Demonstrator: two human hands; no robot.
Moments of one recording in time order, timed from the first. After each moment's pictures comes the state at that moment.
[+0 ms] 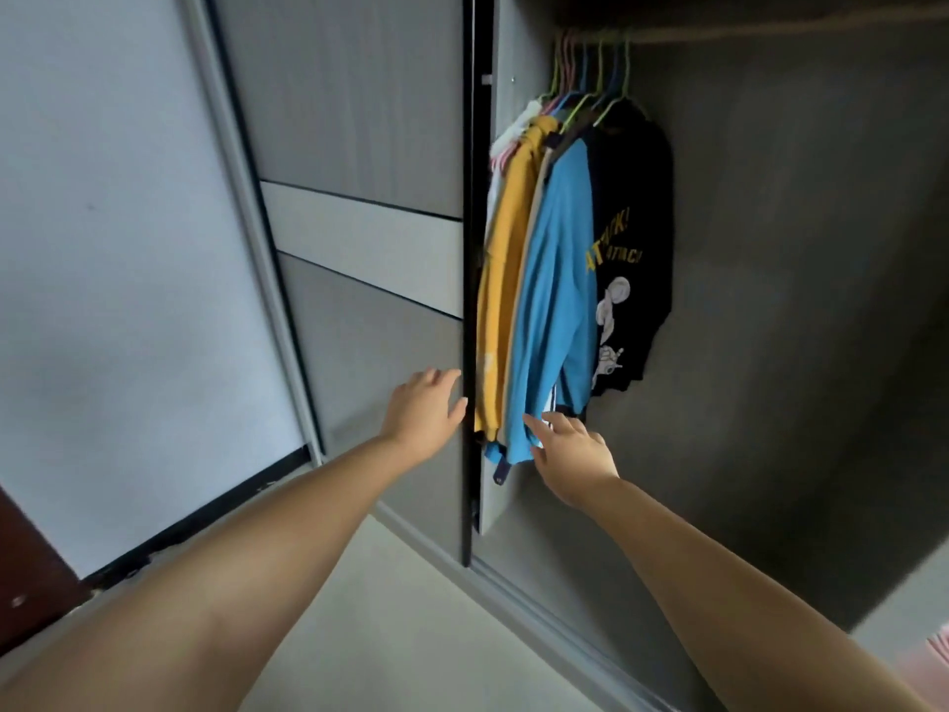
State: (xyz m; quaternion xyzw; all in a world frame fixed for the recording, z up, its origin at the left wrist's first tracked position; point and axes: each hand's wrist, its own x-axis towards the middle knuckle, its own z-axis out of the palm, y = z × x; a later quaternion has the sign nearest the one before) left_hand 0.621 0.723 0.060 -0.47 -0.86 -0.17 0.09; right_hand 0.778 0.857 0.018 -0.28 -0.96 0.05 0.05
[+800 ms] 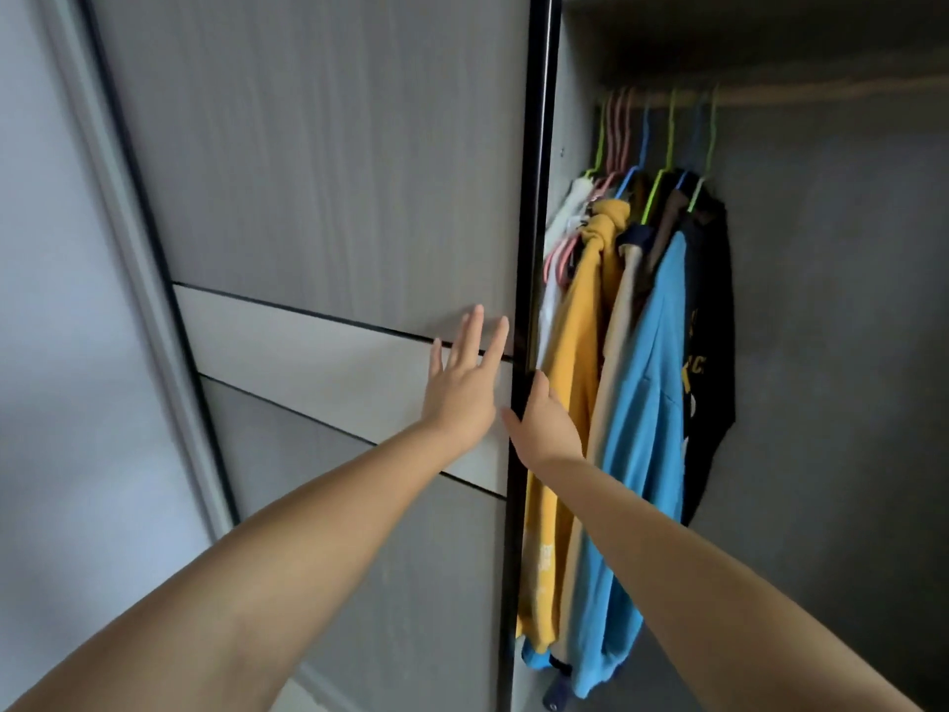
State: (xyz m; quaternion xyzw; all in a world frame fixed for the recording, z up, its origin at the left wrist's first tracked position) left_hand 0.337 0.960 0.136 -0.56 -0.78 -0.21 0.22; right_hand 0.429 1.027 0.101 -0.39 -0.83 0.24 0.32
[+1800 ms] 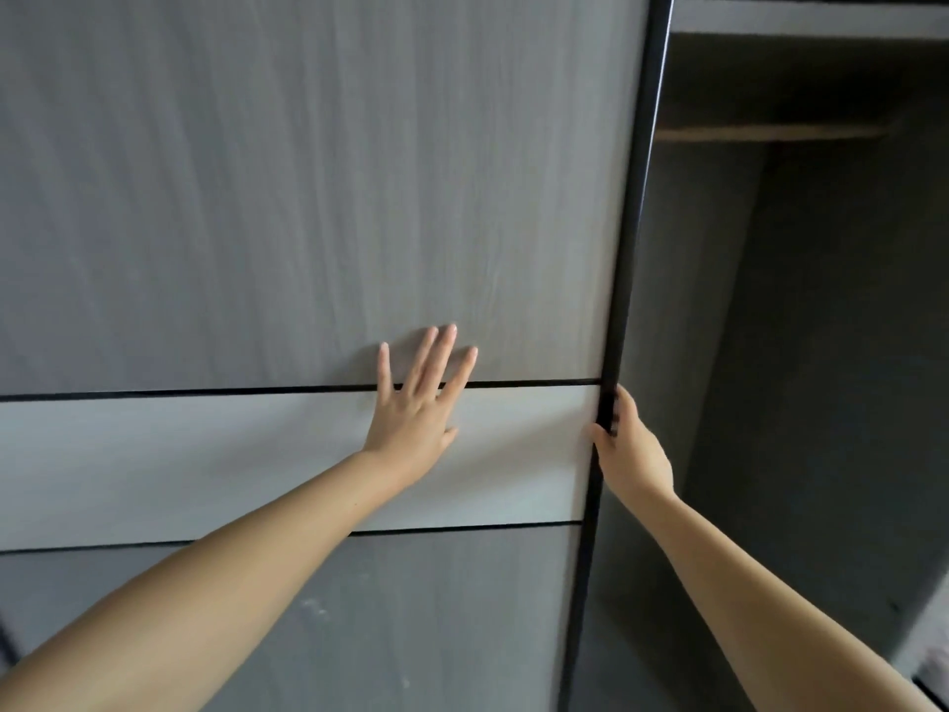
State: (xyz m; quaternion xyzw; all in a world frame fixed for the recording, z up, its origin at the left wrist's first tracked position) left_hand 0.340 0.989 0.140 -0.72 -0.58 -0.15 0.35; right_hand 0.593 1.013 0.093 -0.65 -0.63 0.11 0.40
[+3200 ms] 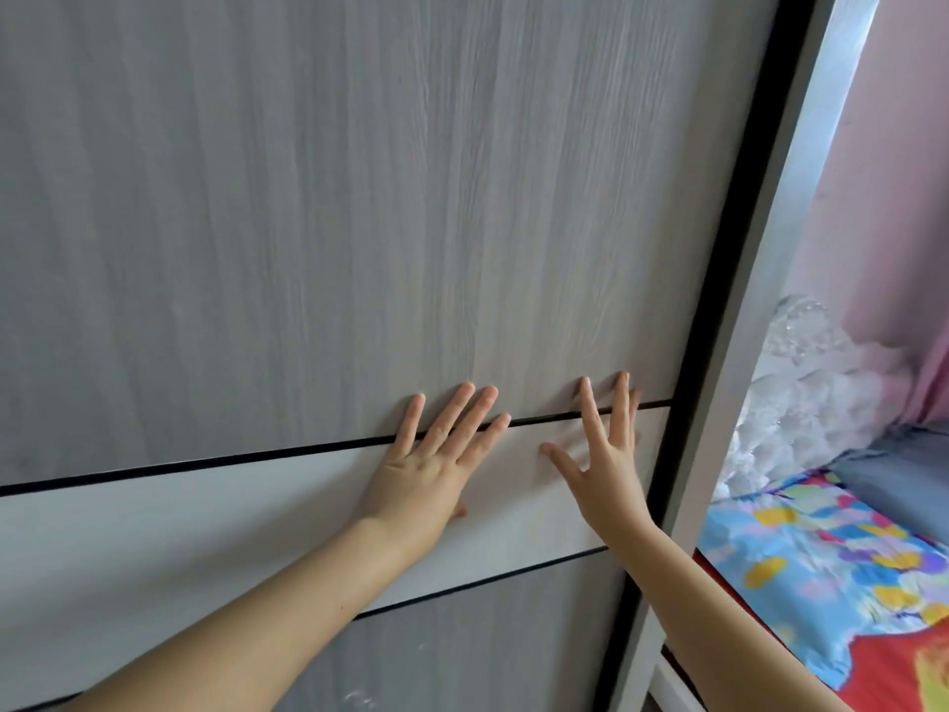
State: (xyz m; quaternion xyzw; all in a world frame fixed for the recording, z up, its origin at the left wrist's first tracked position) left_hand 0.722 1.081 0.117 -0.81 -0.42 -0.18 0.38; right_hand 0.946 1.075 0.100 -0.61 -0.64 -0.06 0.46
